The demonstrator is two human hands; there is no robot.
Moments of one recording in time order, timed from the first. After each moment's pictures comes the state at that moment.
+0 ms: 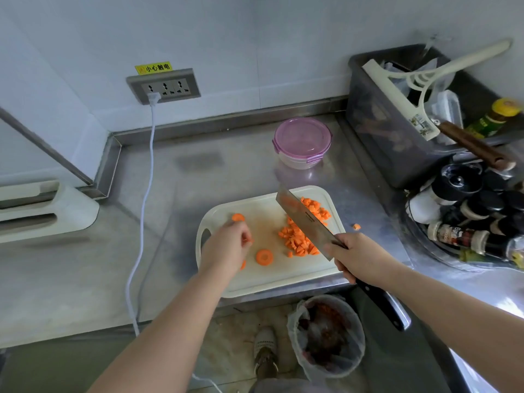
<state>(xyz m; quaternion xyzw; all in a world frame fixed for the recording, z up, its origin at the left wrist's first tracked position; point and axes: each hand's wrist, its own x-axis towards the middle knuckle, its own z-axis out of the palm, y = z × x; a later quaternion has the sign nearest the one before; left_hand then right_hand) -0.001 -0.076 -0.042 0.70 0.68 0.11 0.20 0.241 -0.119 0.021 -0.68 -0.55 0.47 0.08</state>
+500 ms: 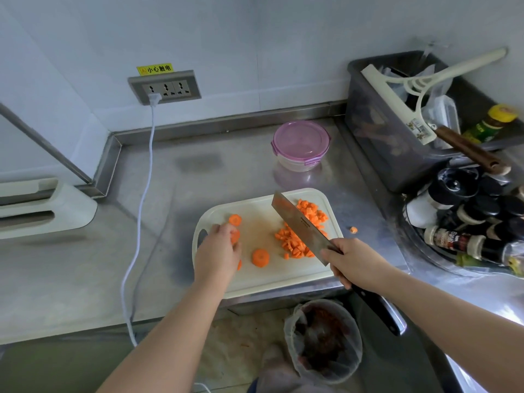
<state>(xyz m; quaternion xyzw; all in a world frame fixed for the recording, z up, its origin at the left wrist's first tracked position) 0.000 -0.085 -0.054 0.64 0.74 0.13 0.17 0.243 -0.120 0.016 -0.68 -0.56 0.47 0.07</state>
